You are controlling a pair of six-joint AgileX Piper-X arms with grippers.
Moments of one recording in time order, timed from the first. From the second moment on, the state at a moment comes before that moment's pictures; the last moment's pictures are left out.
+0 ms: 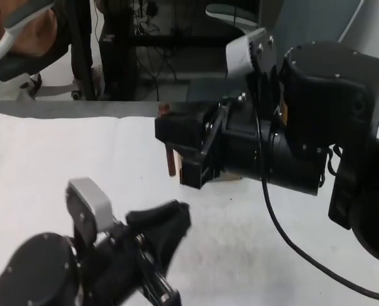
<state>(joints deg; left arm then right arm) -43.3 70.3 -8.2 -56.5 8.9 -14.6 44.2 73.8 -45.6 -14.7 -17.5 14.2</state>
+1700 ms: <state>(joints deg) -45.9 71.1 -12.6 -66.9 -5.8 -8.0 44.6 72.7 -45.5 -9.4 -19.2 14.2</state>
